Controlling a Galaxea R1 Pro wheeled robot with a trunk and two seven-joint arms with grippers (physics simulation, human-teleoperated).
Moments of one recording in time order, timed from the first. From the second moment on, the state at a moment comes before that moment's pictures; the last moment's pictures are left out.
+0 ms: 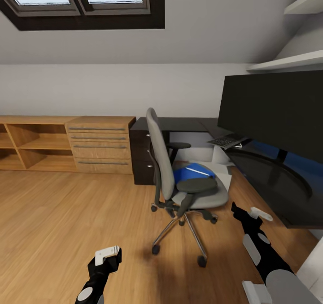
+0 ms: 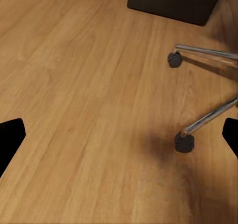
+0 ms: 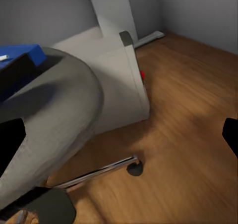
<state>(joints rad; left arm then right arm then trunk) -0.19 -0.09 0.04 -0.91 0.09 -0.05 0.12 -0.61 -0.11 -0.23 -0.59 -0.31 -0.21 -0.05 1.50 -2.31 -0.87</state>
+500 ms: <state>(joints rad) -0.19 -0.10 0.04 -0.88 0.09 -0.05 0.13 -0.61 -0.12 -0.24 -0.59 -0.31 -0.21 0.00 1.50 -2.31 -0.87</state>
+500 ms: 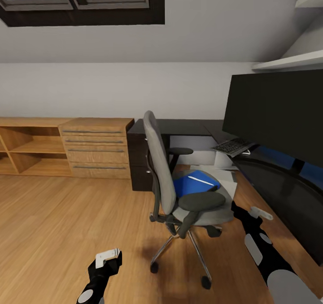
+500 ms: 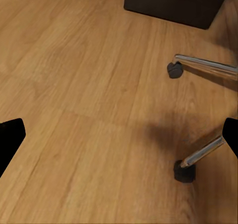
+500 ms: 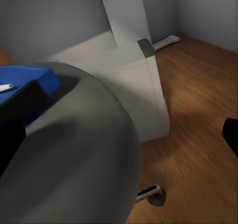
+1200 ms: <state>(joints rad) -0.19 -0.10 0.04 -0.86 0.09 -0.07 0.12 -0.61 -0.15 -0.24 -0.58 -0.39 -0.15 0.00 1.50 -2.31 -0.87</state>
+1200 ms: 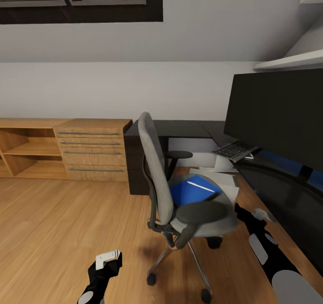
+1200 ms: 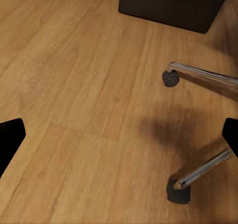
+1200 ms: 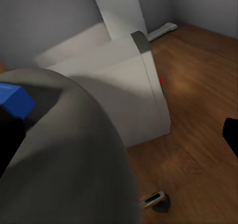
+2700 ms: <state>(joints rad) -0.19 -0.10 0.05 -0.84 0.10 -0.11 0.13 -0.61 -0.14 -0.23 -0.55 -0.39 -0.09 0.07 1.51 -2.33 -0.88</state>
